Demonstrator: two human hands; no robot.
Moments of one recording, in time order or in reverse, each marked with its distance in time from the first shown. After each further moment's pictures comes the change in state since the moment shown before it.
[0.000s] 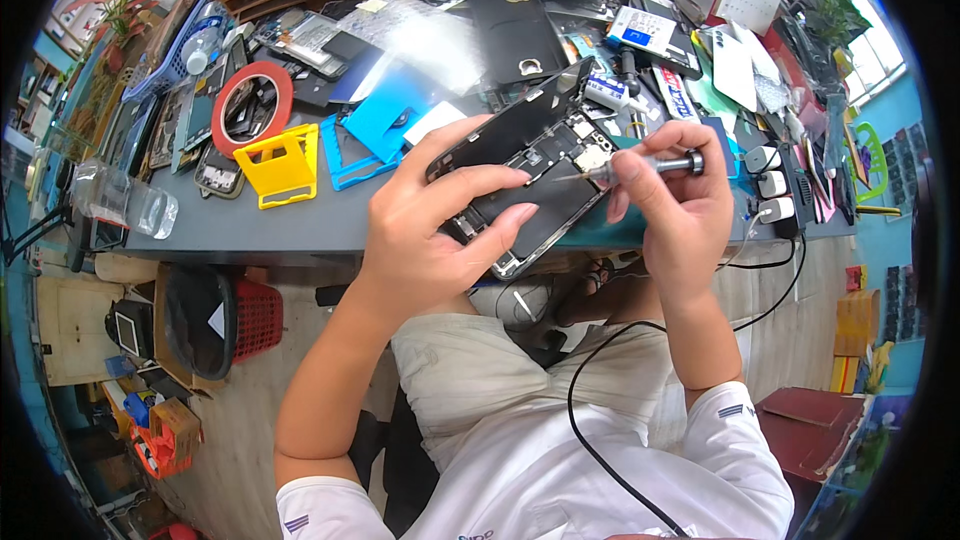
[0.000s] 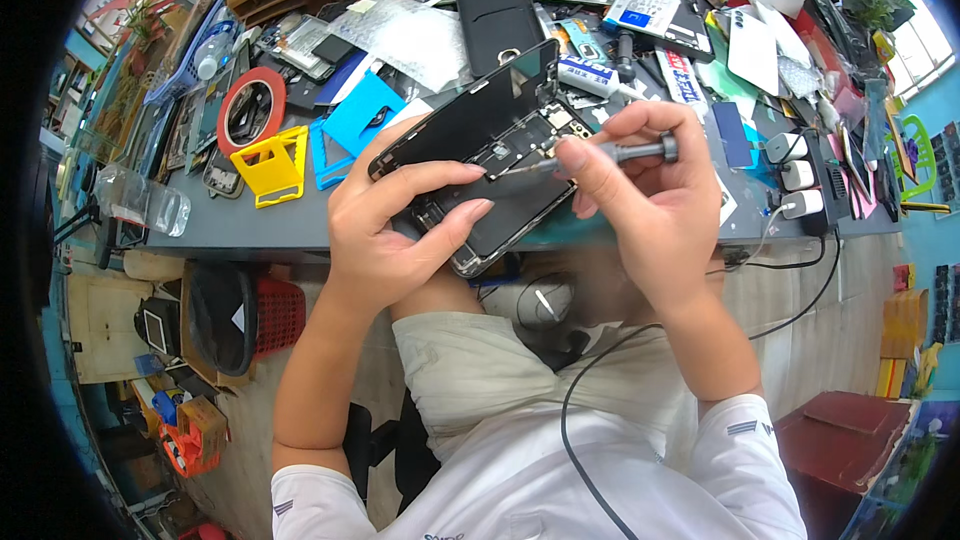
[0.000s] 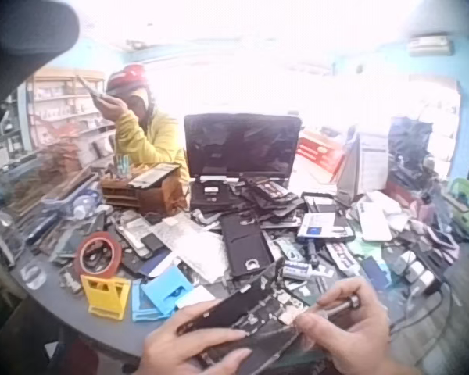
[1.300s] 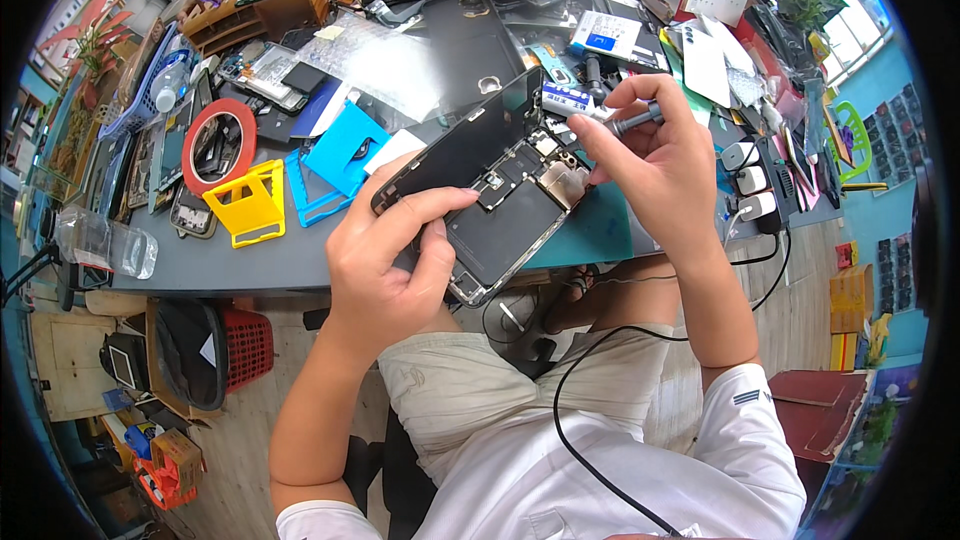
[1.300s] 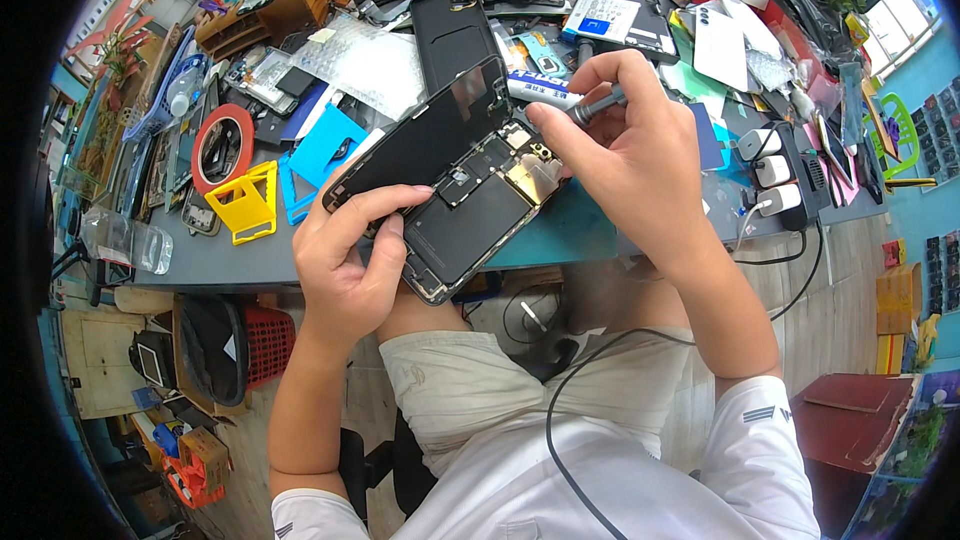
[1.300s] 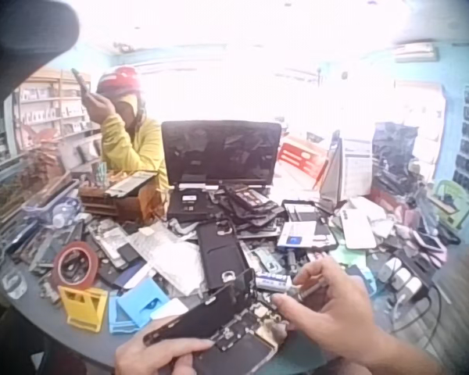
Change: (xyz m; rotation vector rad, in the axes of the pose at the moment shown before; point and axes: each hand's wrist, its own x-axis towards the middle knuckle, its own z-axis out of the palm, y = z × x) left_hand -0.001 -0.002 -0.002 0.002 -0.018 -0.065; right_hand 0.050 -0.007 -0.014 -0.522 -0.066 -0.190
